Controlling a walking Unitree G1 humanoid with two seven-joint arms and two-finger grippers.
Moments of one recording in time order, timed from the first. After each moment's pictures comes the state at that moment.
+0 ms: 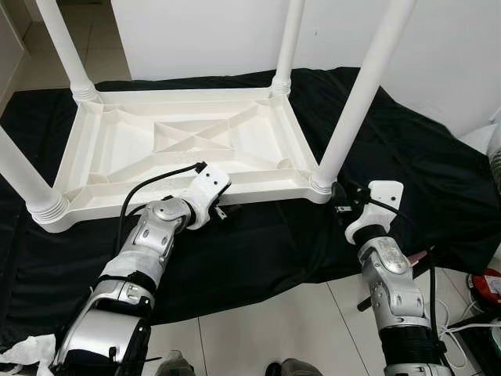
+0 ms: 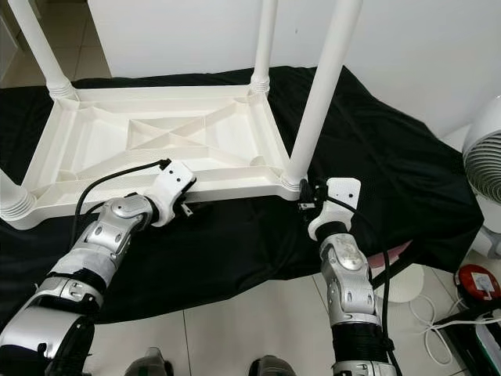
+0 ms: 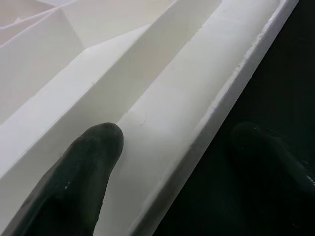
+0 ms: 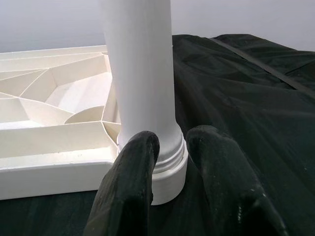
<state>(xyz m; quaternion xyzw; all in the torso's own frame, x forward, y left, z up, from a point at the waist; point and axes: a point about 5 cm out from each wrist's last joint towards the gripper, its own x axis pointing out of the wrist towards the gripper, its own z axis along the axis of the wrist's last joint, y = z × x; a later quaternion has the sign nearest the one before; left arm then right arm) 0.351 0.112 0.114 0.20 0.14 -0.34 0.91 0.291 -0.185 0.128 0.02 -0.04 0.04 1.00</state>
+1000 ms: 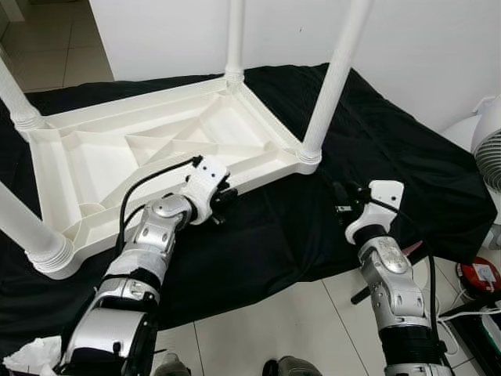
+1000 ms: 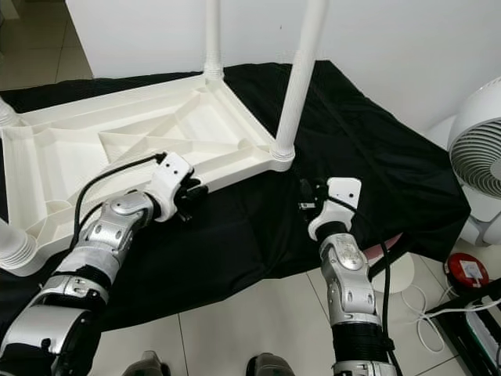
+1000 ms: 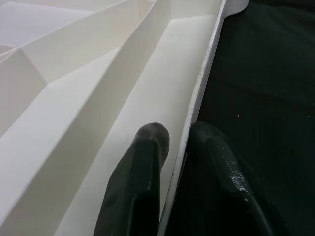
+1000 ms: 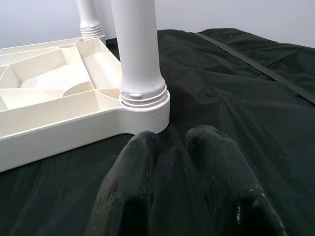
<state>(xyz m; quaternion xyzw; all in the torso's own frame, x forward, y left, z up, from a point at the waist) 0.354 0.110 0.118 0.15 0.12 -0.33 0.92 0.291 -0.184 0.128 0.02 -0.04 0.04 1.00</state>
